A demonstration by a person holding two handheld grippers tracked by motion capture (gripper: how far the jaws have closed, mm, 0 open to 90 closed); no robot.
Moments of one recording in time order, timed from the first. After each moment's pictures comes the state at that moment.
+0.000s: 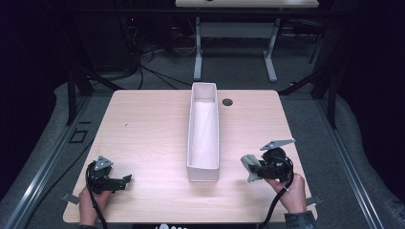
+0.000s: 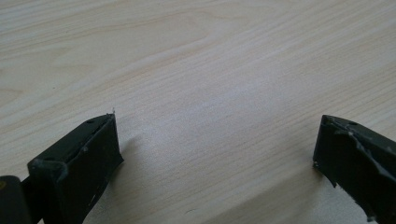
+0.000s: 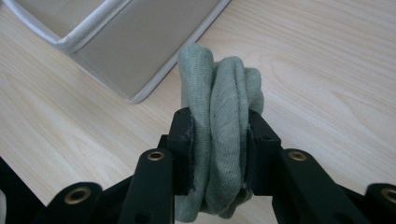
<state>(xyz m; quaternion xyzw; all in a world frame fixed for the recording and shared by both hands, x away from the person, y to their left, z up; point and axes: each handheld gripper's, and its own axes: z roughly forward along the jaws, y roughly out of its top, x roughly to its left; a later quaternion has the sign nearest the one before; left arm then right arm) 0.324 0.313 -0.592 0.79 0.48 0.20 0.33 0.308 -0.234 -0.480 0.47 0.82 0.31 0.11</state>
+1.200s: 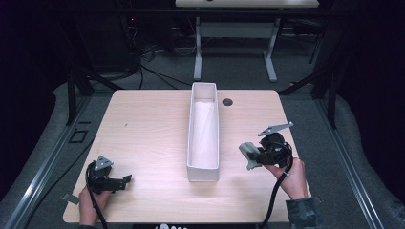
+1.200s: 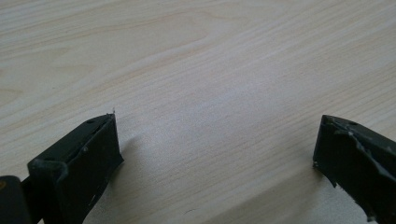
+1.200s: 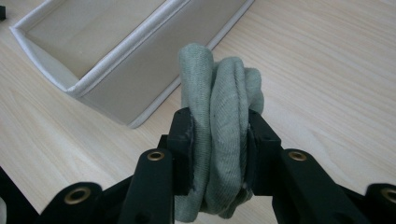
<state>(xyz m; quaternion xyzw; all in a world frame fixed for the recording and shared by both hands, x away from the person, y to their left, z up) 0.324 0.313 -0.592 0.79 0.48 0.20 0.33 0.336 -0.229 -0.449 0.44 0.84 0.30 0.11</state>
